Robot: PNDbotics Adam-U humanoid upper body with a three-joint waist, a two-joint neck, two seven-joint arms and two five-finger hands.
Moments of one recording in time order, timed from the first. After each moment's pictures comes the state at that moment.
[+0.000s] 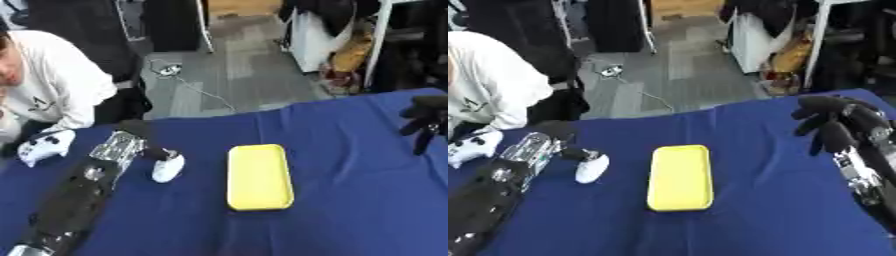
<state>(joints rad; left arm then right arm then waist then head) -0.79 0.45 -0.06 -0.79 -1.45 0.10 -0.39 -0.39 -0.35 0.13 -1.98 0.22 -0.16 0.26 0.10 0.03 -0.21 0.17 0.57</state>
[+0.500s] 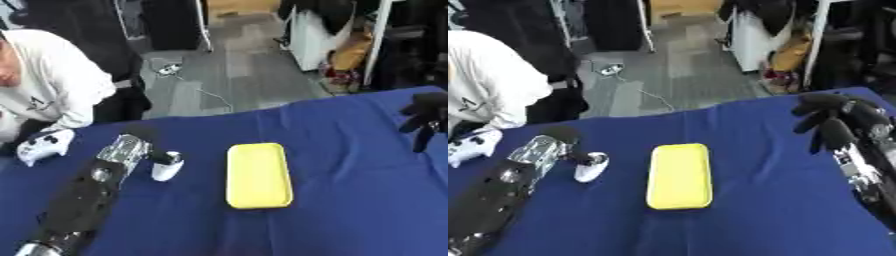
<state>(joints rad) -0.80 0.42 -0.06 -0.74 -1.50 0.11 -0.42 -0.39 -0.35 0.13 -1.98 0.22 -0.15 0.26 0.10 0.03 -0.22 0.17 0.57</state>
